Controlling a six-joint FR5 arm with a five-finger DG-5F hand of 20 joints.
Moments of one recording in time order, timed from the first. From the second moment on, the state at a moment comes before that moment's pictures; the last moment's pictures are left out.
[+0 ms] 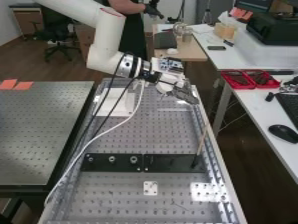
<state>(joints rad) 1.78 -2.17 -1.45 -2.99 -1.45 -0.52</state>
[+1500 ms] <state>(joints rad) 1.62 -1.66 -1.67 -2.89 -1.46 -0.68</state>
